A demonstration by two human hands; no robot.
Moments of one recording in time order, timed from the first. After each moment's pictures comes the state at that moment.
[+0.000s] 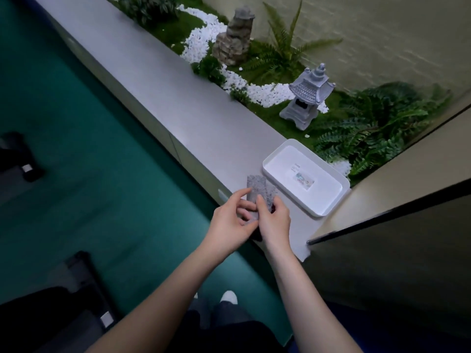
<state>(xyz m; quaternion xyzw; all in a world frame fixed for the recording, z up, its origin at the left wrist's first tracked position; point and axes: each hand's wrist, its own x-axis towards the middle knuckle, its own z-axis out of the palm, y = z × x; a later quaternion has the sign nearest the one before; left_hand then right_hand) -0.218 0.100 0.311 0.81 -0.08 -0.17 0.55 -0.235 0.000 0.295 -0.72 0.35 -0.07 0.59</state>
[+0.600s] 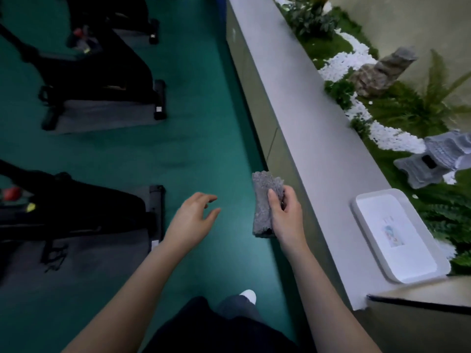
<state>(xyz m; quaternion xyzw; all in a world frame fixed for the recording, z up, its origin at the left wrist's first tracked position) -0.322 0.344 0.310 0.93 0.13 -0.03 0.34 -0.260 0.158 0.312 -0.79 0.03 0.09 0.61</state>
